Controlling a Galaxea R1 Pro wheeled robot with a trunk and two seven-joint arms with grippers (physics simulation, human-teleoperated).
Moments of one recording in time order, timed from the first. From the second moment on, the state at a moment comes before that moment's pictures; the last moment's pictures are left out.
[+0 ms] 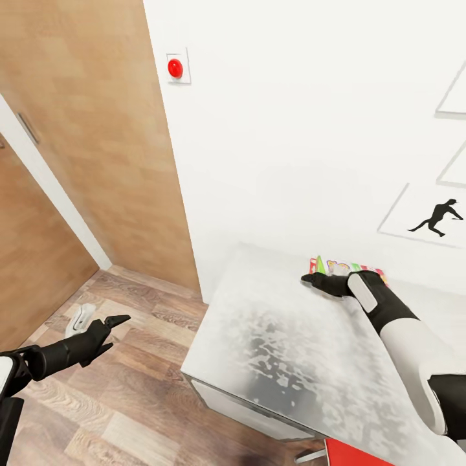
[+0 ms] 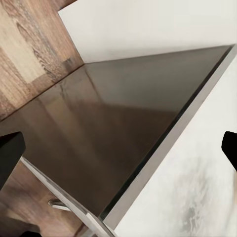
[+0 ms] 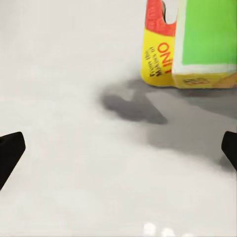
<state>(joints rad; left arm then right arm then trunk) -0.31 0.21 0.36 -1.60 1.47 1.02 0.53 -1.03 -0.22 0.09 -0.59 -0.60 0.70 0.07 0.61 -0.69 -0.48</state>
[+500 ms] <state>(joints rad) -0.31 0.21 0.35 -1.60 1.48 1.02 0.53 -0.77 -0.35 0.08 -1.18 -0.59 0.72 0.08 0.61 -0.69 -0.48</state>
